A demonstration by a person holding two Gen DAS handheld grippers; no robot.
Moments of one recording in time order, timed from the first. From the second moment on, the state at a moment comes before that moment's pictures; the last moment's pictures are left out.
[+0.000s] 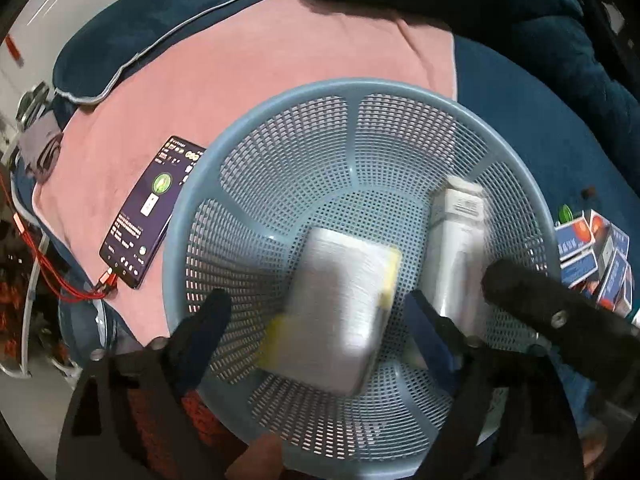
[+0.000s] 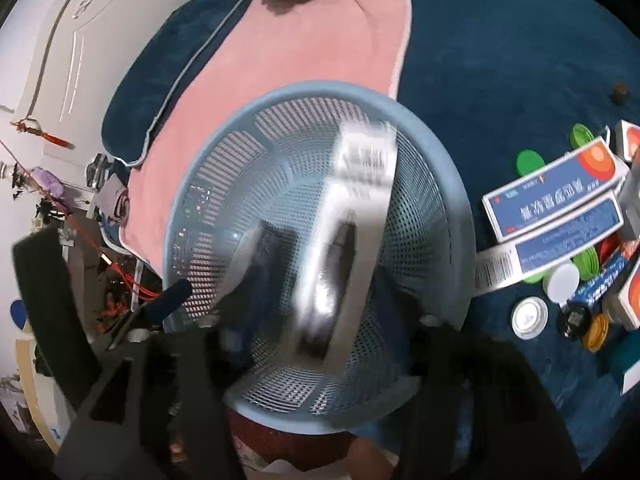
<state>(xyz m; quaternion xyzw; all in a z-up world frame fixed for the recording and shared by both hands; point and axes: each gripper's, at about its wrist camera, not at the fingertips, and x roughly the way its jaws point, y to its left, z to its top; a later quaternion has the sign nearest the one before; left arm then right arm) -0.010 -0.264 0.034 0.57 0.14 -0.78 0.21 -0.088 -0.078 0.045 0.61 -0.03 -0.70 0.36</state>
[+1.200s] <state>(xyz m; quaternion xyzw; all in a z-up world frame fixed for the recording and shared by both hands) -0.013 -0.230 0.070 0.55 0.13 -0.79 0.24 -0.086 -0.030 0.069 0.58 0.01 -0.74 0.36</state>
